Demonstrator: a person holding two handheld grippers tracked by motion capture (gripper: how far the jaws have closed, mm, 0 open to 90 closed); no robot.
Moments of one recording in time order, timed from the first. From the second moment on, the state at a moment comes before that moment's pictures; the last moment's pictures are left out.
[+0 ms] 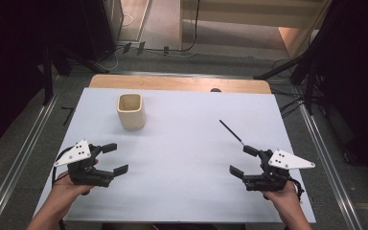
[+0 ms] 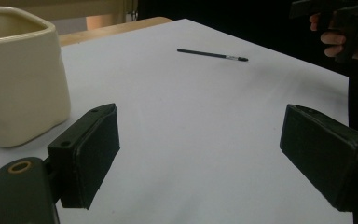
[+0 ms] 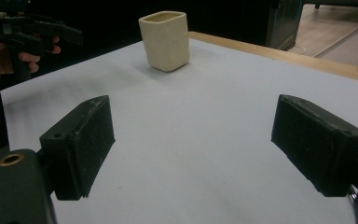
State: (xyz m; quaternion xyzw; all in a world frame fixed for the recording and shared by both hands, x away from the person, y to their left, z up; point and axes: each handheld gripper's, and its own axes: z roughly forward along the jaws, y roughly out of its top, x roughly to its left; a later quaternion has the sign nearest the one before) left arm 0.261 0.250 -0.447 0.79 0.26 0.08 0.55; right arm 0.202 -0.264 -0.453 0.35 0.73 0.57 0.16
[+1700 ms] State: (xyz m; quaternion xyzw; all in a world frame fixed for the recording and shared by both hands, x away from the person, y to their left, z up) left arm 0.263 0.243 -0.457 0.86 0.28 0.07 0.42; right arm 0.213 -0.259 -0.468 0.38 0.79 0.46 0.16
